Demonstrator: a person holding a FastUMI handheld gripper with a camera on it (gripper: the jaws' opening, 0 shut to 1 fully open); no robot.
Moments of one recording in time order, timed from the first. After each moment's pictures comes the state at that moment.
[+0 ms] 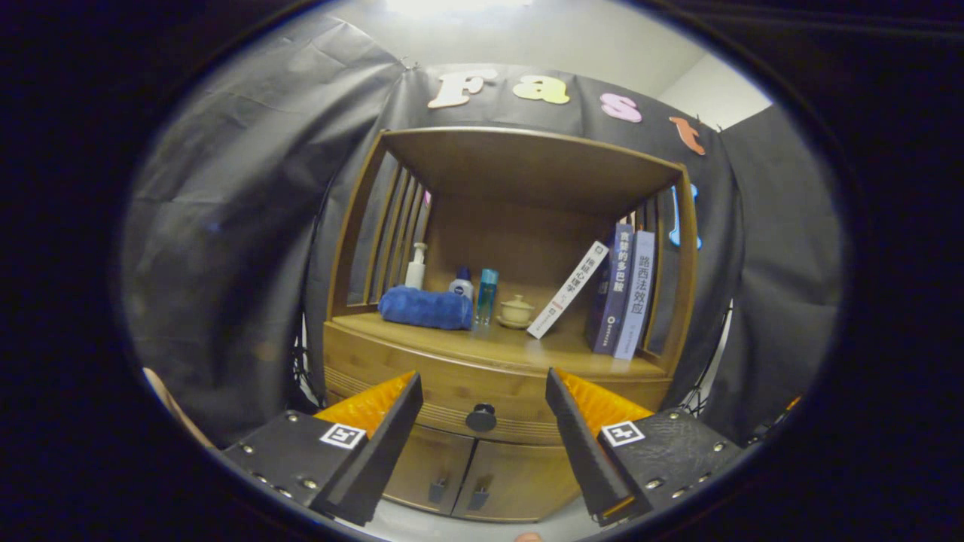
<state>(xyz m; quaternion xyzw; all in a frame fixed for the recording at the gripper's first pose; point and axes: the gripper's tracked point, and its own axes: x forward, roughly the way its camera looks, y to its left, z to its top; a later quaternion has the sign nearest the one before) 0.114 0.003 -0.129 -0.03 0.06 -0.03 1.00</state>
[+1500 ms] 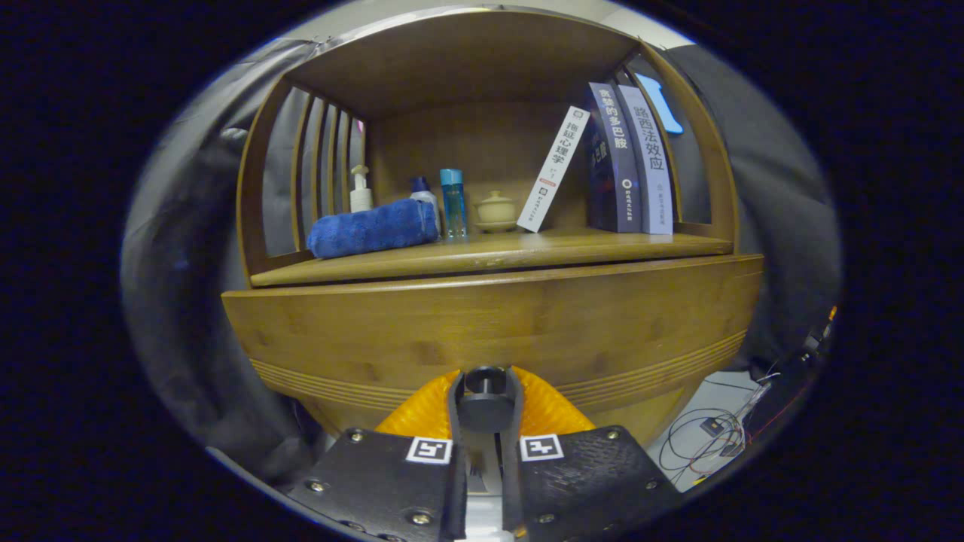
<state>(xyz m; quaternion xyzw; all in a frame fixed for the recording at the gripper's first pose) 0.157 0.001 -0.255 0.10 0.19 -0.07 0.97</state>
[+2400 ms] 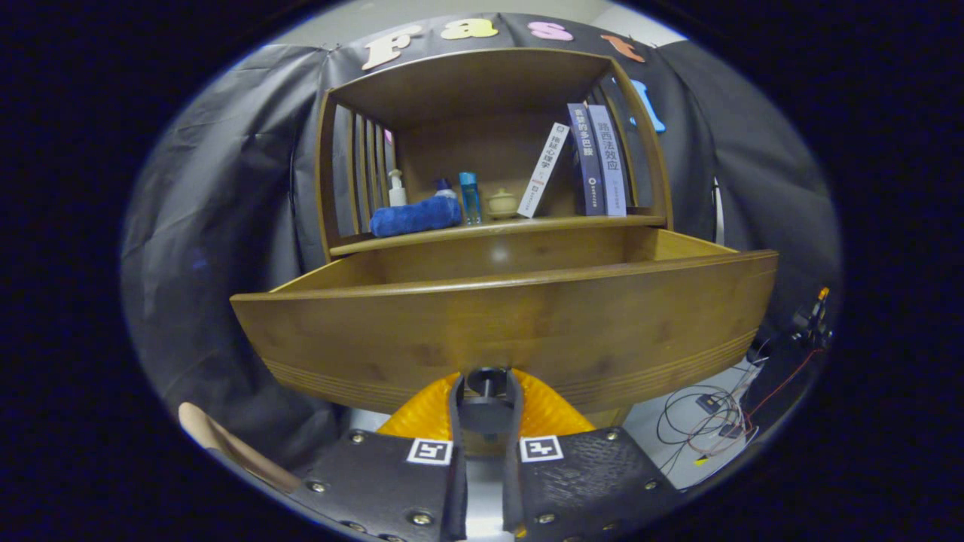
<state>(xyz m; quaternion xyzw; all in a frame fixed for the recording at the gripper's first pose) 0.020 0.024 -0.238 0.10 0.22 -0.05 0.97</state>
